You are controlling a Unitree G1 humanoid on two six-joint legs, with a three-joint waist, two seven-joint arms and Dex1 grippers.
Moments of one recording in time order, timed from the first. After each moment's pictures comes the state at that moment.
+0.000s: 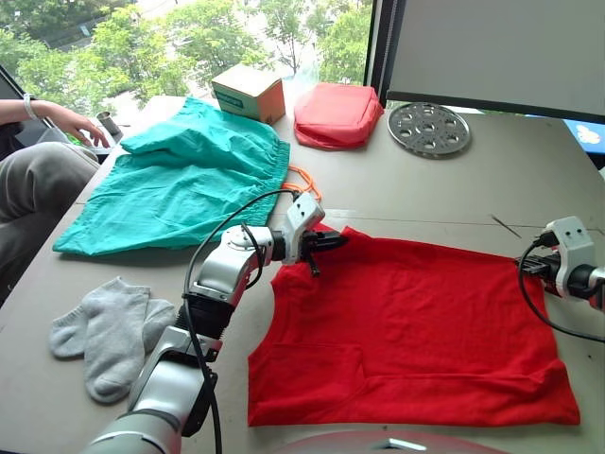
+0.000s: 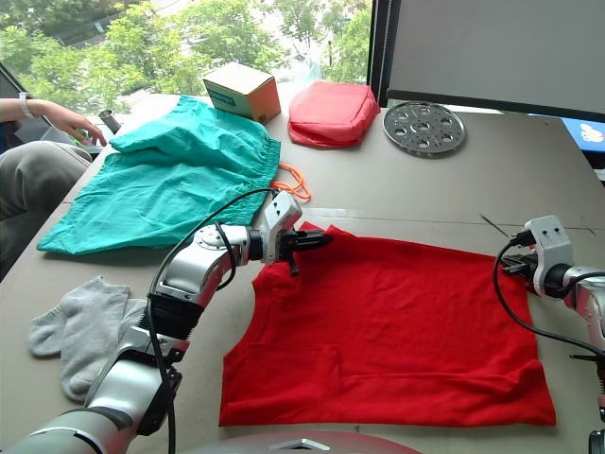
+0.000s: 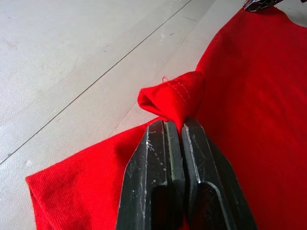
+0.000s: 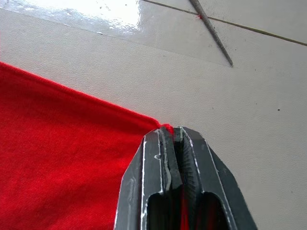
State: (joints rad) left arm -0.56 0.40 -0.21 0.21 -0.24 0.45 -0.98; right arm -0.17 -0.82 -0.25 0.03 0.32 0.87 0.62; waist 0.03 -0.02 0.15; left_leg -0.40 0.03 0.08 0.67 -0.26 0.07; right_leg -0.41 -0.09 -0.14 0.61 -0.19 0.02
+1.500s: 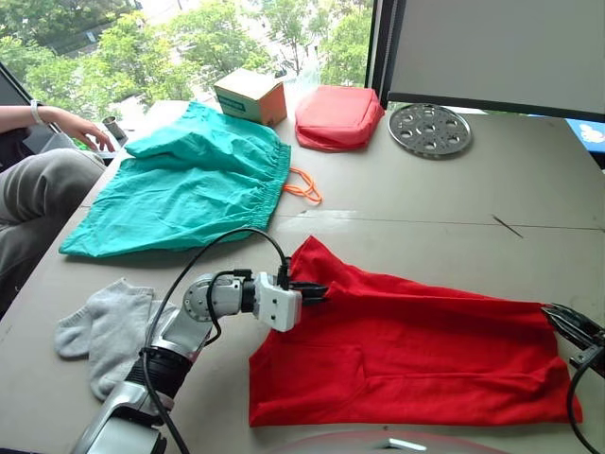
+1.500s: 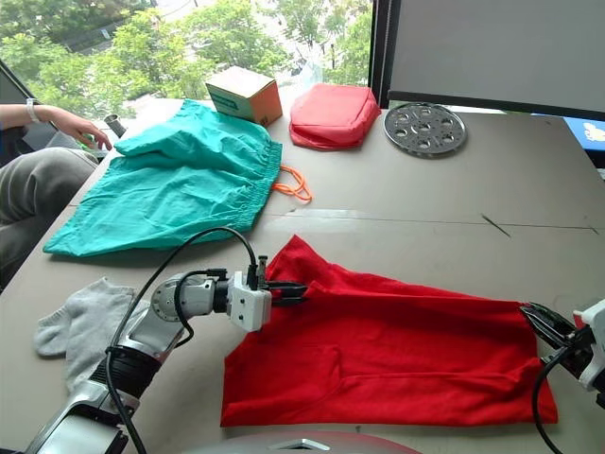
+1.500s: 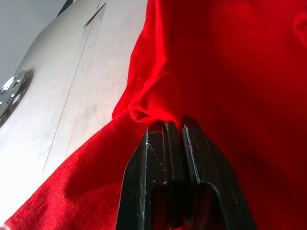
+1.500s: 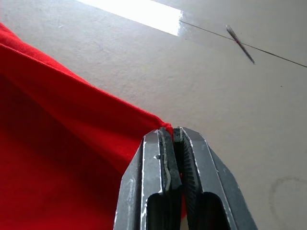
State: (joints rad) left arm -0.25 0.61 -0.28 0.20 0.02 -0.68 -1.05; right arm 0.53 -0.60 -0.60 -0.26 0.44 0.16 0.87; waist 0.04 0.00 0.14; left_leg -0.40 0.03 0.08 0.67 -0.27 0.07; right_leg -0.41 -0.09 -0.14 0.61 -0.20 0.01
